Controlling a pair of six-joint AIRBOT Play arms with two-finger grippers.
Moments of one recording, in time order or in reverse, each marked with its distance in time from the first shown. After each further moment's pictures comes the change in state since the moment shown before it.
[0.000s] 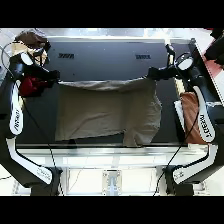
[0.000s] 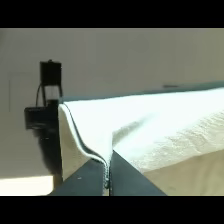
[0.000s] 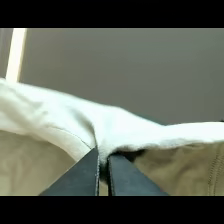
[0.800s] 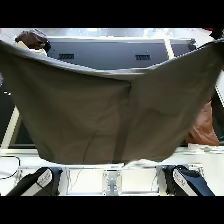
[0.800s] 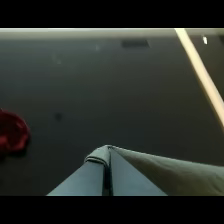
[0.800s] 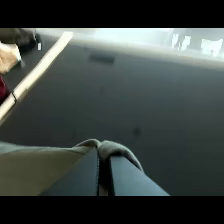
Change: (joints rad) left arm 0.156 0.711 -0.005 -0.254 -0.155 0.159; right arm -0.137 0.806 0.095 -0.018 0.392 0.022
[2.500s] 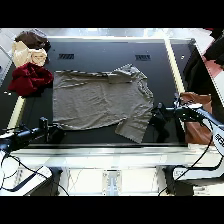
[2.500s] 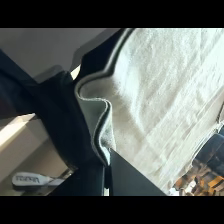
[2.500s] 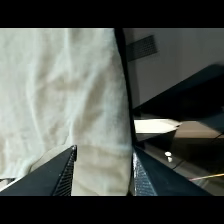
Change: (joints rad) left arm 0.450 -0.026 -1.437 -0.576 0.350 -0.004; right arm -0.142 -0.587 -0.925 0.418 -0.357 -0.210
